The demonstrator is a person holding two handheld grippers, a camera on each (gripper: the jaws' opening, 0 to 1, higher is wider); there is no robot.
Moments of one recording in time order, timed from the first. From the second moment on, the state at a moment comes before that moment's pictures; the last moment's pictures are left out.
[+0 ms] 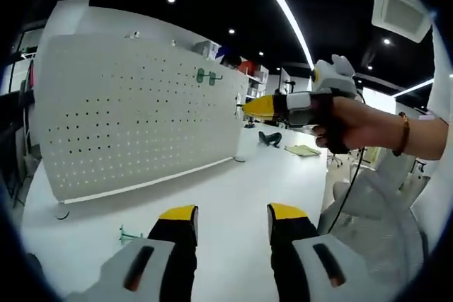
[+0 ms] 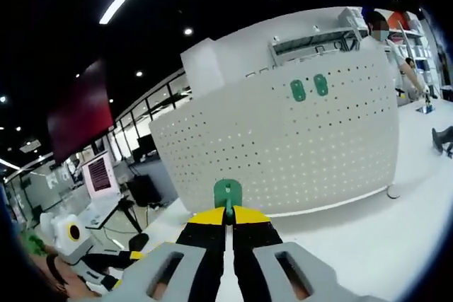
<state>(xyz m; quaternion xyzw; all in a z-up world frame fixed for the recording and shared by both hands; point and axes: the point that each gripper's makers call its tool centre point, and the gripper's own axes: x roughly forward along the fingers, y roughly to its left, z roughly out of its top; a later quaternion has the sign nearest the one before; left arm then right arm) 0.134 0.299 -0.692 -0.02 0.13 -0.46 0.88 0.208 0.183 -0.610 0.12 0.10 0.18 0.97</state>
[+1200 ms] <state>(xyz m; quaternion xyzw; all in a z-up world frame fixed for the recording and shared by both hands) 0.136 0.315 -0.679 -0.04 0.13 -0.47 0.88 0.267 0.155 -0.560 0.05 0.07 0.12 0.99</state>
